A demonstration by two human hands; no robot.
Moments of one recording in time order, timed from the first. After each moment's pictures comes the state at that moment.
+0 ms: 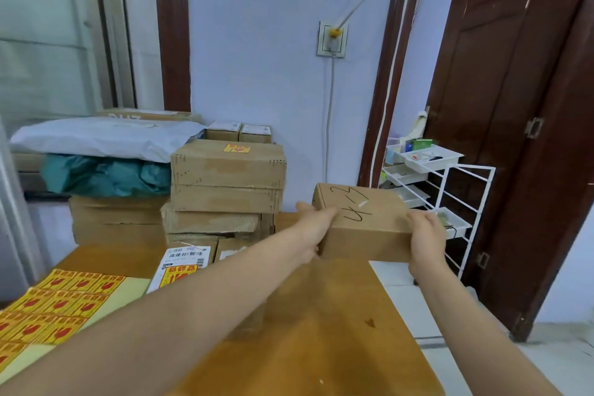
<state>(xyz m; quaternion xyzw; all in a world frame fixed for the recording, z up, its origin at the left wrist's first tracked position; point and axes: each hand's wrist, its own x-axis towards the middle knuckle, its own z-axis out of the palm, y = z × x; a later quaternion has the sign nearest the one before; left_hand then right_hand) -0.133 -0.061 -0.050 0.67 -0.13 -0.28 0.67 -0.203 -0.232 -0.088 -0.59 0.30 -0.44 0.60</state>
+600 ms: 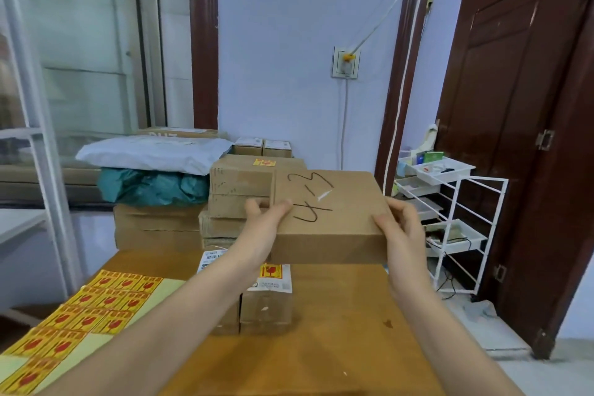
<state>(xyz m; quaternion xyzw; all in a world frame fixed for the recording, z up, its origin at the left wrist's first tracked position) -0.159 0.073 -0.028 0.67 -0.14 -0.12 0.72 -0.250 -0.091 -0.047 -0.63 0.09 -0.45 0.62</state>
